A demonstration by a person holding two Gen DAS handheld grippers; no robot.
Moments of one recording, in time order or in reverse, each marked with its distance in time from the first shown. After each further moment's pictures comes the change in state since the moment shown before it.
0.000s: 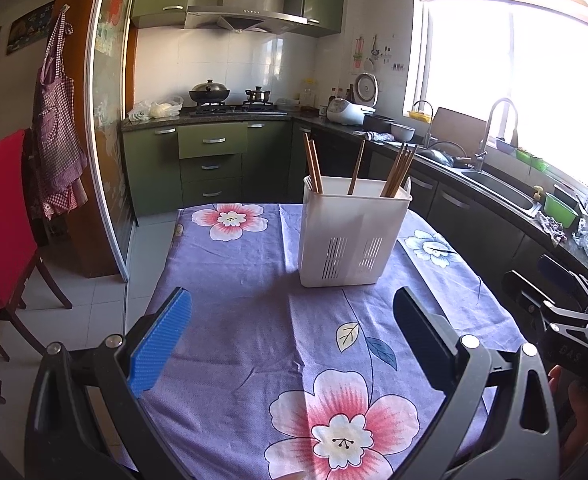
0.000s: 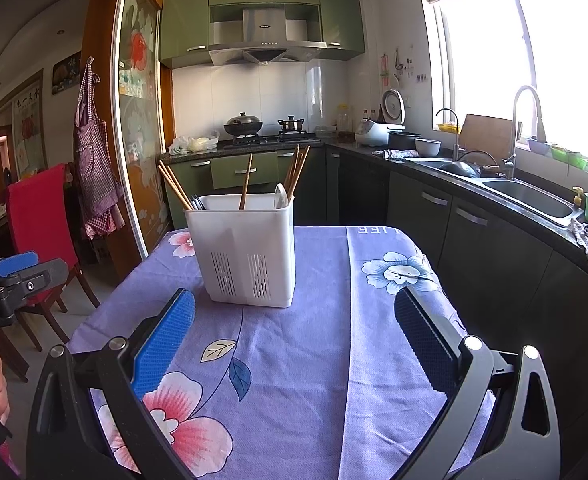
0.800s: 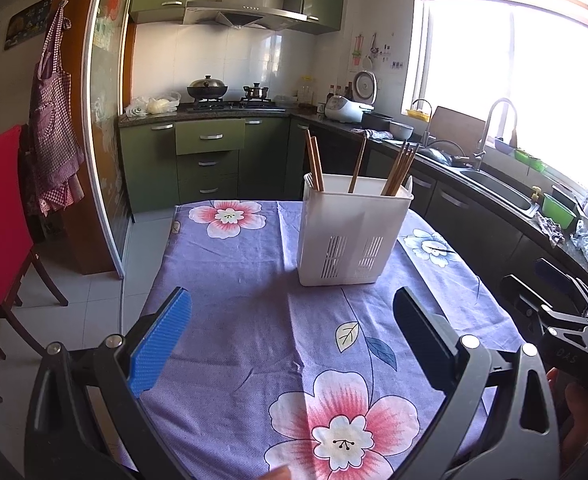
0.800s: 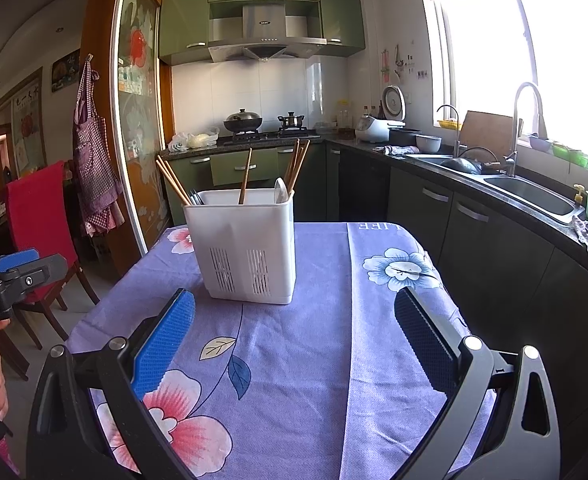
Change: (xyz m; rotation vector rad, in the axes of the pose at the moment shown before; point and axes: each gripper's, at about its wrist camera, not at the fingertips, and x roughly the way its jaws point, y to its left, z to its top) left arm 0.007 0.005 0.001 -0.012 0.013 -0.013; right arm 0.005 0.001 -0.002 0.001 0.014 0.001
